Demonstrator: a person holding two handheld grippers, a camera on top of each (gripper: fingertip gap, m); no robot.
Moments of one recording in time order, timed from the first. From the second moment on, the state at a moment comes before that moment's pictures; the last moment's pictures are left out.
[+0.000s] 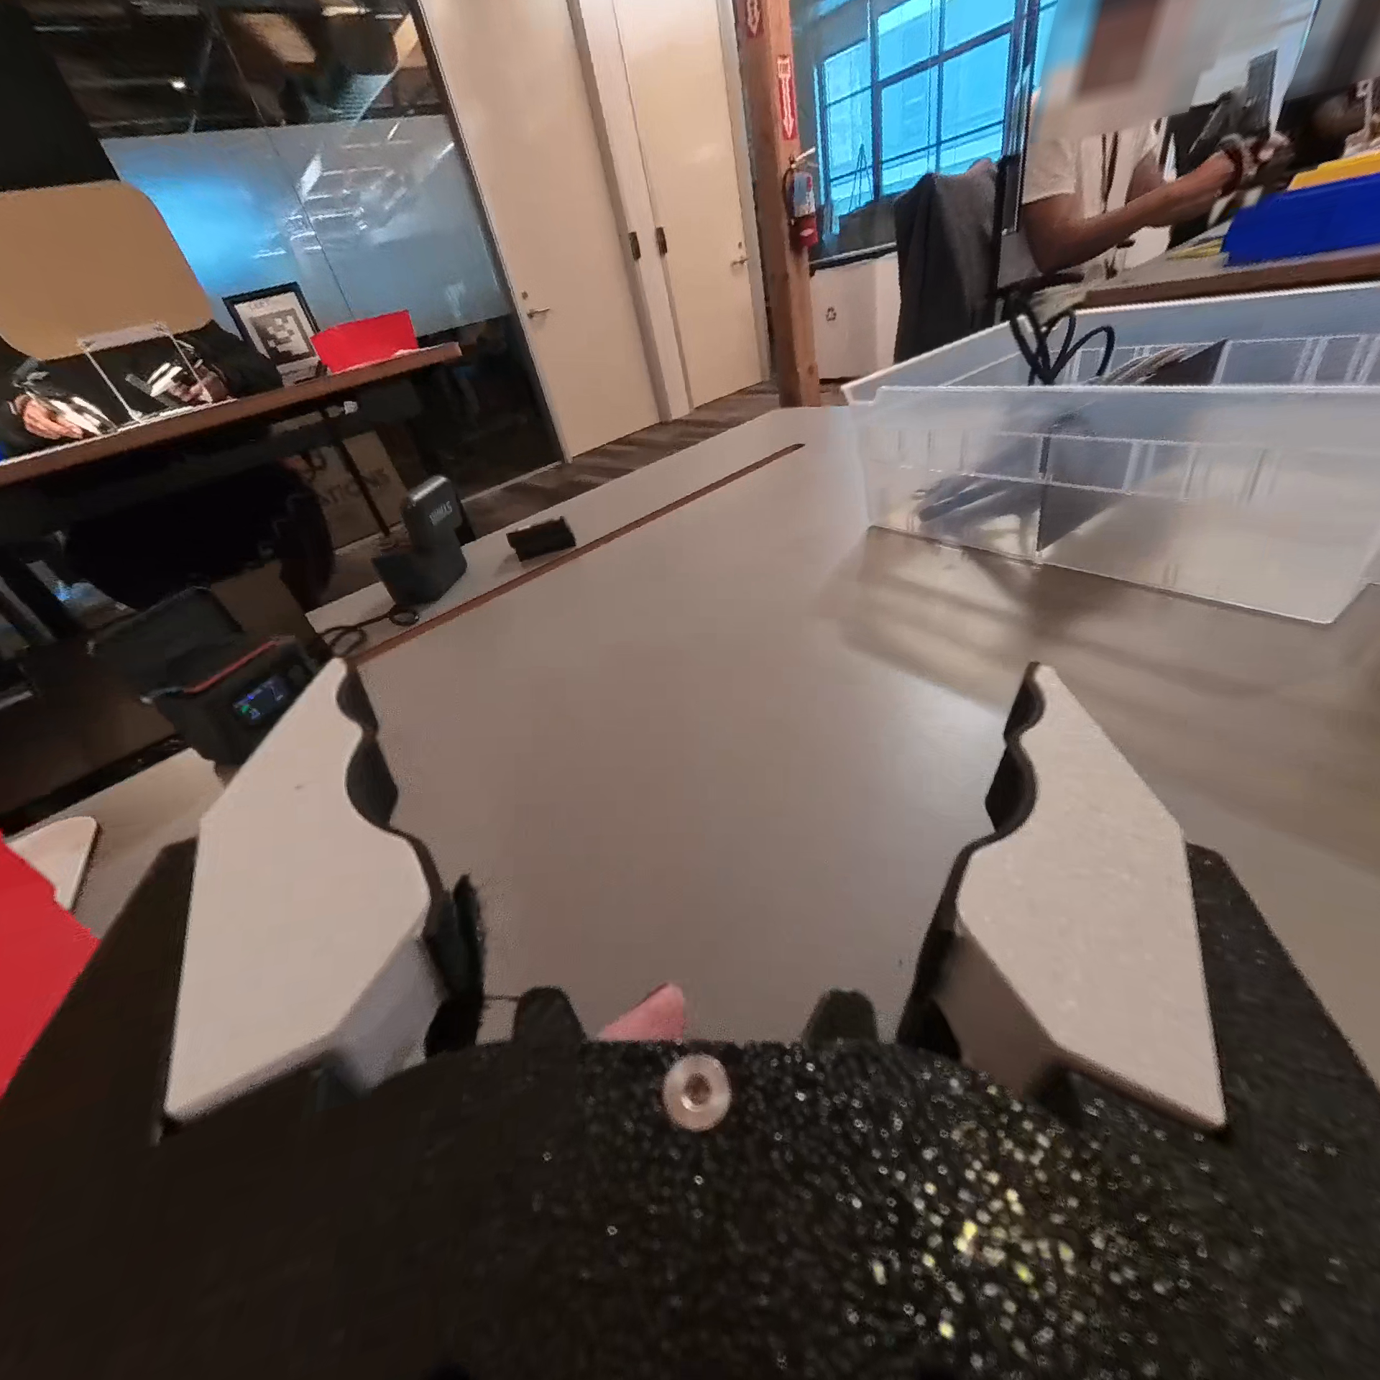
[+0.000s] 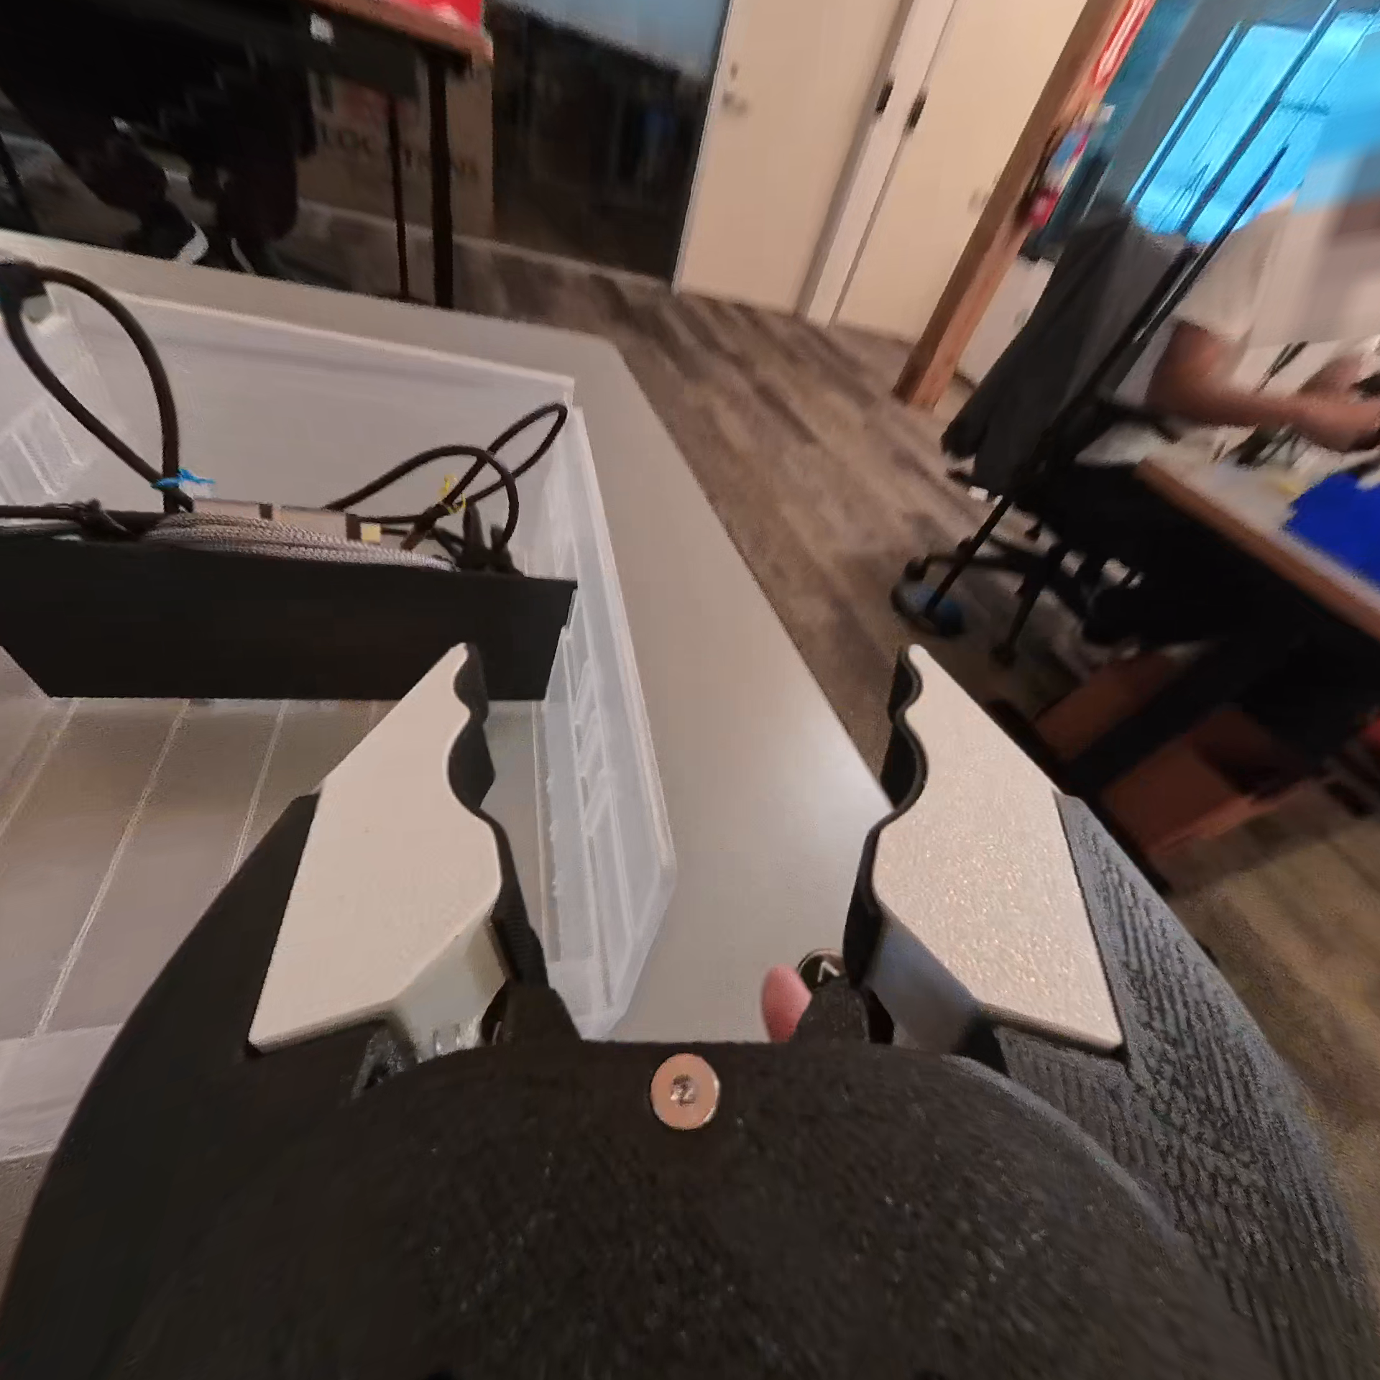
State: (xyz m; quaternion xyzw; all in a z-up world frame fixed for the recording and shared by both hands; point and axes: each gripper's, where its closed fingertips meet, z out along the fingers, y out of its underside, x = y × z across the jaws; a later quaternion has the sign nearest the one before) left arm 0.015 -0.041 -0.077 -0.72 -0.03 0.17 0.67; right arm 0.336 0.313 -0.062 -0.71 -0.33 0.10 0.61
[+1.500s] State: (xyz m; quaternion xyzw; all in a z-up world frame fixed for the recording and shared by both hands) left arm 0.020 -0.283 -0.142 -0.92 -0.16 0.20 0.30; right arm 0.238 0.271 -0.128 -0.71 -0.51 0.26 0.42
